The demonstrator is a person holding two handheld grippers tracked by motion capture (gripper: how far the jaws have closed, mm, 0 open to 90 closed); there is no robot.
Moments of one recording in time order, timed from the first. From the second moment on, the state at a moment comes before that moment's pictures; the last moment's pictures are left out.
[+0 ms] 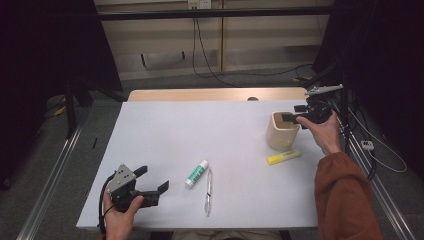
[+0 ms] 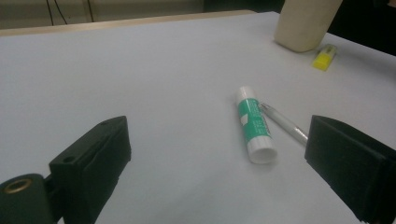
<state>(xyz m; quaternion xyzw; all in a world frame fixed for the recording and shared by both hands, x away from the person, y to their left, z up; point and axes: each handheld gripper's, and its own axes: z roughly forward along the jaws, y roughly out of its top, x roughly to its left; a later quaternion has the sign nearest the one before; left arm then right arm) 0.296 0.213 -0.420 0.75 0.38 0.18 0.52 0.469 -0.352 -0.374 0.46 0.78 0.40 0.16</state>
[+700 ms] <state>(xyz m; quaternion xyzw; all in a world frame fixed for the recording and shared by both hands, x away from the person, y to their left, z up) 0.296 0.212 -0.421 0.75 0.38 0.17 0.51 0.483 -0.356 -0.386 0.42 0.82 0.37 0.15</state>
